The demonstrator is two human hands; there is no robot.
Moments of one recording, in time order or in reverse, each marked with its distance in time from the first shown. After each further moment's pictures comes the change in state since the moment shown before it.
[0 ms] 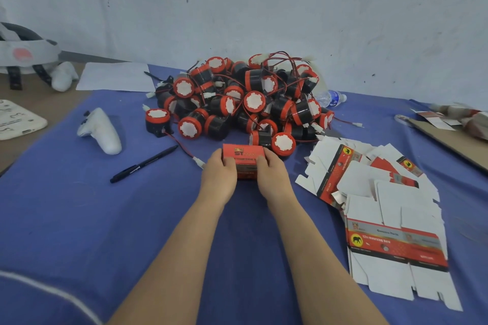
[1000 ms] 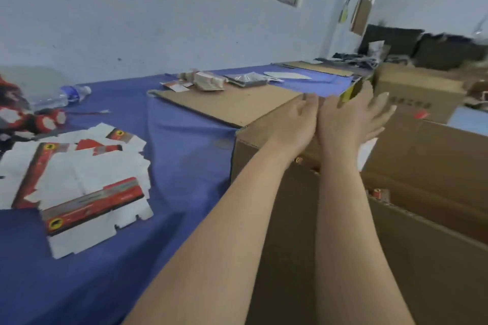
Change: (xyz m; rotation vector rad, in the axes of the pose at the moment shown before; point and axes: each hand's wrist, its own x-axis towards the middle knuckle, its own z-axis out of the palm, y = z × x) left_hand -0.367 0.219 0.289 -0.174 -1.291 0.397; right_hand -0.293 -0.090 -0.423 -0.528 1.558 0.269
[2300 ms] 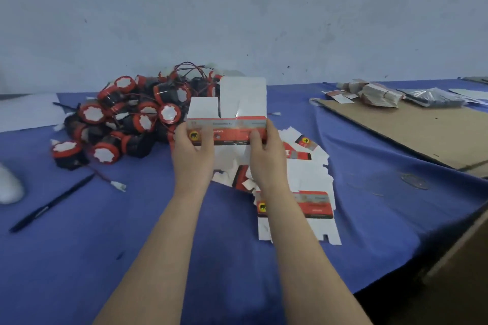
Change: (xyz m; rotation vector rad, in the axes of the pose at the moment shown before) left_hand -0.173 -0.122 -0.356 0.258 1.275 -0.002; right_hand -0.294 -0.123 0.225 0.743 -1.068 -0.289
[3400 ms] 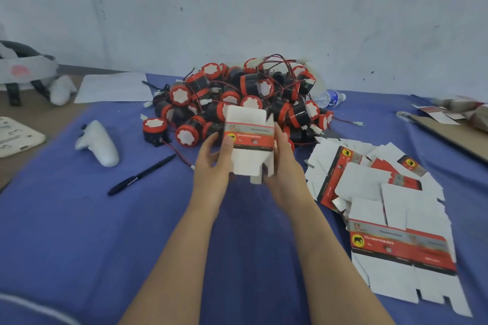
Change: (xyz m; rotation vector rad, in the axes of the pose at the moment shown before) left_hand 0.025 -0.067 -0.095 -0.190 0.071 -0.243; right_hand -0.017 0.026 0.111 0.375 -0.498 0.296
